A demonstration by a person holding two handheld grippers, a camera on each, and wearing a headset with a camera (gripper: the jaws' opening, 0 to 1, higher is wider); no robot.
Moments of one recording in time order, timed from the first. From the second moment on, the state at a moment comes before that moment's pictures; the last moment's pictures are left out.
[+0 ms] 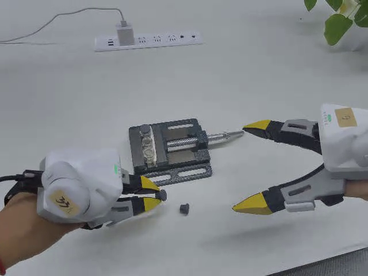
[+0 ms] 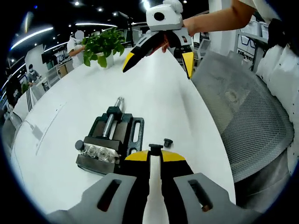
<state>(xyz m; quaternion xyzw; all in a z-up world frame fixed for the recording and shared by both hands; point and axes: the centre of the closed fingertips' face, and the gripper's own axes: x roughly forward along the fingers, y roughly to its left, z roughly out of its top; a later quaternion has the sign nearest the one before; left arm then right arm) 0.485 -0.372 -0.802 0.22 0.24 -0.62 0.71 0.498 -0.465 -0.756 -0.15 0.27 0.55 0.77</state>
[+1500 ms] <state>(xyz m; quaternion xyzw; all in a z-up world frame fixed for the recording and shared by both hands) 0.492 -0.396 -0.718 0.12 0.17 -0.60 0.77 0.482 -0.386 -0.716 -0.16 0.28 0.66 0.68</state>
